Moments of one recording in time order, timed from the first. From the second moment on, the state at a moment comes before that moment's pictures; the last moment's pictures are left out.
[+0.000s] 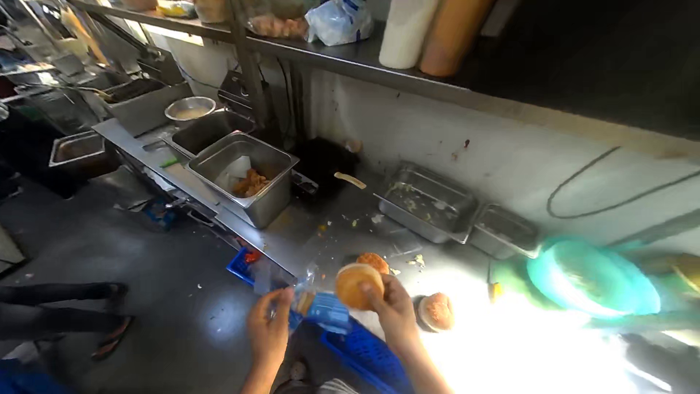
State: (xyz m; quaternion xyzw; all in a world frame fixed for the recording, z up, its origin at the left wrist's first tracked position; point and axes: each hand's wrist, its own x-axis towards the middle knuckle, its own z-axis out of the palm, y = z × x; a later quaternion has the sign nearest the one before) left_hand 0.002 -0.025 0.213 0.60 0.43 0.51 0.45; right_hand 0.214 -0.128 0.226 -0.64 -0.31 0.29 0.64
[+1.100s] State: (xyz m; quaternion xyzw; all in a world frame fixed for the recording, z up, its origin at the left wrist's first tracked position) left_hand 0.079 -0.091 0.254 0.75 0.16 0.32 0.56; right_hand 0.217 -0.174 0.250 -0.66 -0.71 0.22 0.06
